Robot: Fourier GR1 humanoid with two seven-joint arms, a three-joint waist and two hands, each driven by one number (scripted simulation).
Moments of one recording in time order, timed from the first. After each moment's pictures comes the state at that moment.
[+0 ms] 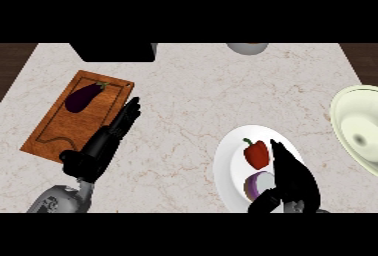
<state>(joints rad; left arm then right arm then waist) -0.18 0.38 -0.40 -1.56 0.28 0.10 0.00 -0.06 -0.23 0.45 -1.81 0.67 0.20 1.20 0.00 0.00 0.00</state>
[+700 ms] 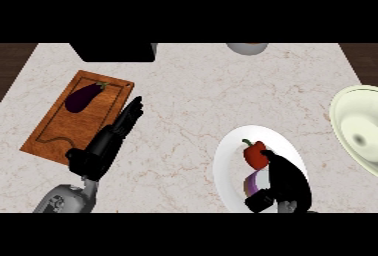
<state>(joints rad) -0.17 0.31 -0.36 -1.54 0.21 0.06 0.01 -0.01 -0.15 0.41 -1.73 0.75 0.20 1.10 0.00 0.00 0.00</state>
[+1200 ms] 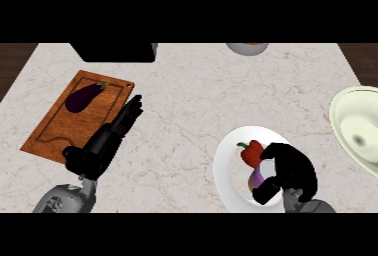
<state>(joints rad) -0.16 0.27 -0.31 -1.58 0.17 0.01 0.06 -0.07 -0.16 0.34 -1.68 0.83 0.20 1.00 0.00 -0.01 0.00</state>
